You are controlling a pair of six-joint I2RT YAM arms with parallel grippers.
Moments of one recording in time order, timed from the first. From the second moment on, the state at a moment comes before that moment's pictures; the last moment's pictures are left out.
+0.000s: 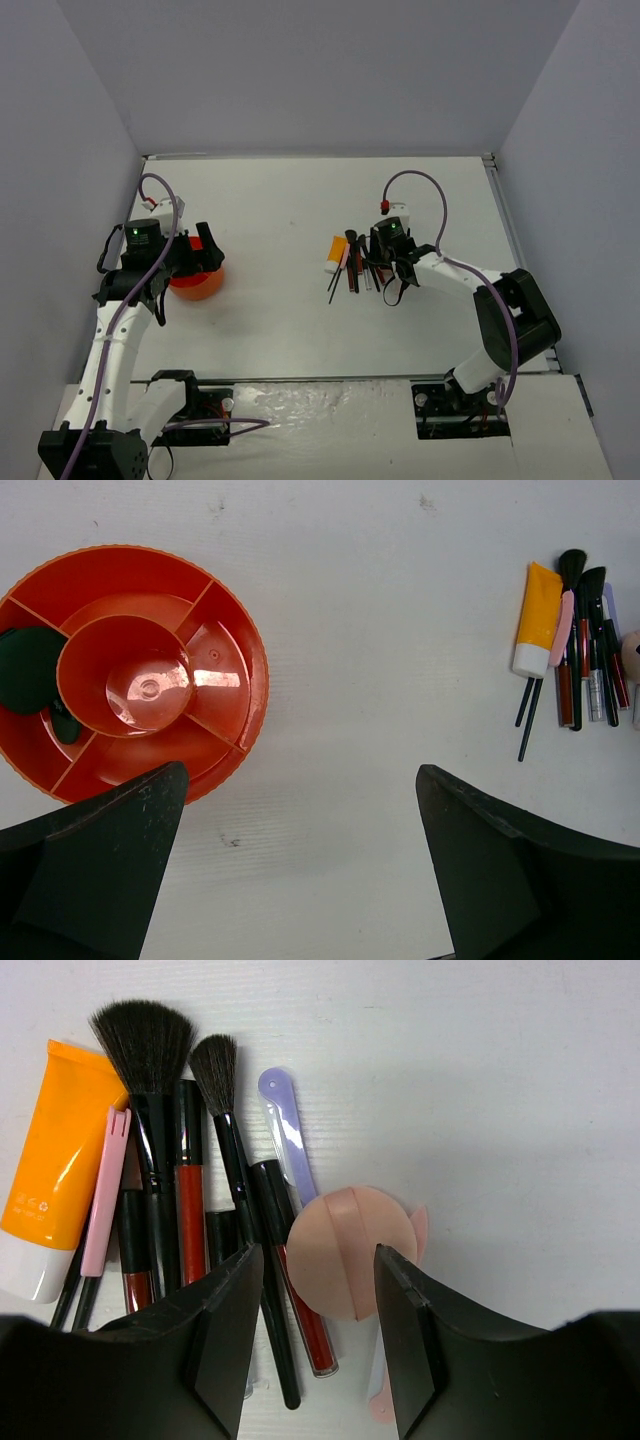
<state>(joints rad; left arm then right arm) 0.01 0.92 0.92 -0.67 0.24 -0.21 0.48 1.55 0.79 -0.07 0.30 0.37</state>
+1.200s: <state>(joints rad) 0.01 0.93 0.92 -0.67 0.26 -0.21 0.48 1.63 0.79 -0.05 0.31 0.43</state>
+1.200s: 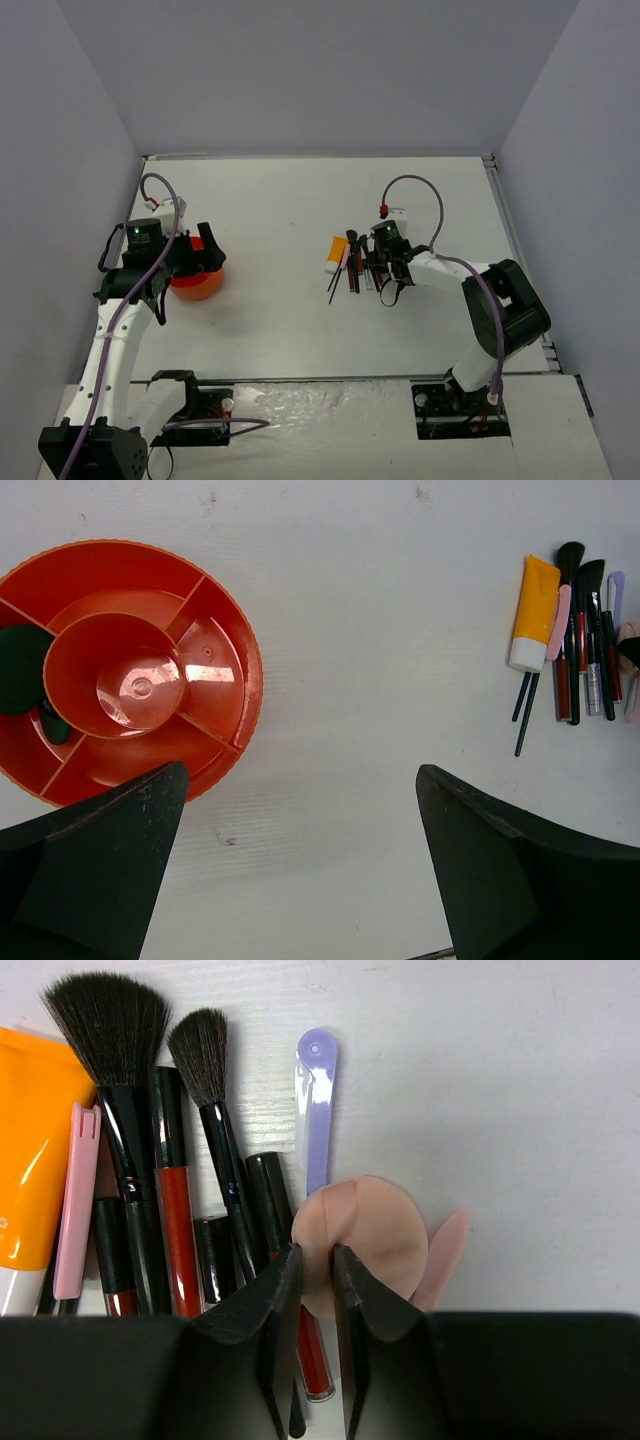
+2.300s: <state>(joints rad) -0.13 0.86 0.93 -0.58 0.50 -0.46 0.69 1.18 0.78 0.08 -0.20 0.05</state>
